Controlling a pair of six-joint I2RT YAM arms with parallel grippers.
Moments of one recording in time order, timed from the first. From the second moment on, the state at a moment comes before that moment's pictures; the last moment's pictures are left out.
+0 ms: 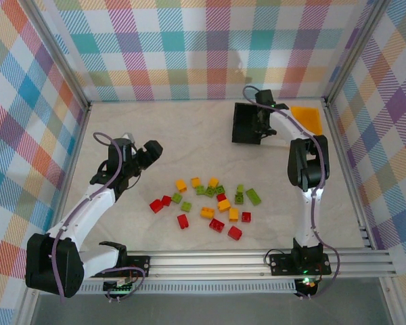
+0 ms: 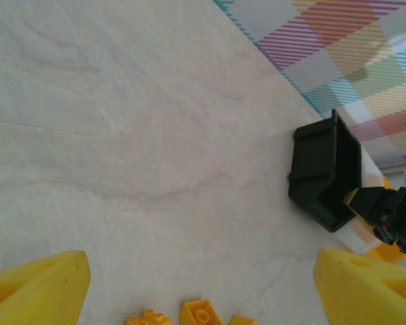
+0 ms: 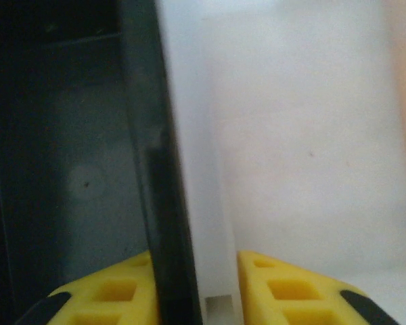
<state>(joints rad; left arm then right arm) -0.21 1.14 0.74 -0.17 0.13 -0.84 0.23 2.23 1.87 -0.73 0.17 0.37</state>
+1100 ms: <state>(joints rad) -0.21 0.84 0.76 -0.46 -0.06 -0.84 0.72 2.33 2.10 -0.99 0.29 0.67</state>
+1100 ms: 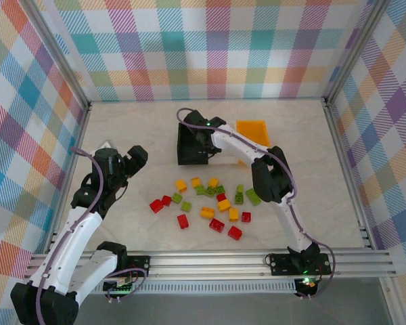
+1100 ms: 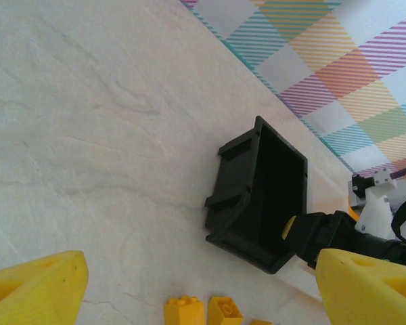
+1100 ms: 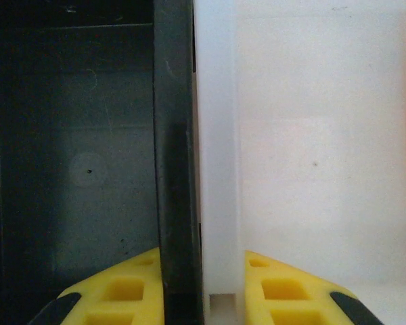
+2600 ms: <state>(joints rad) -0.18 0.79 0.76 -0.53 -0.03 -0.83 0.84 2.48 2.43 -1.15 0.38 0.72</state>
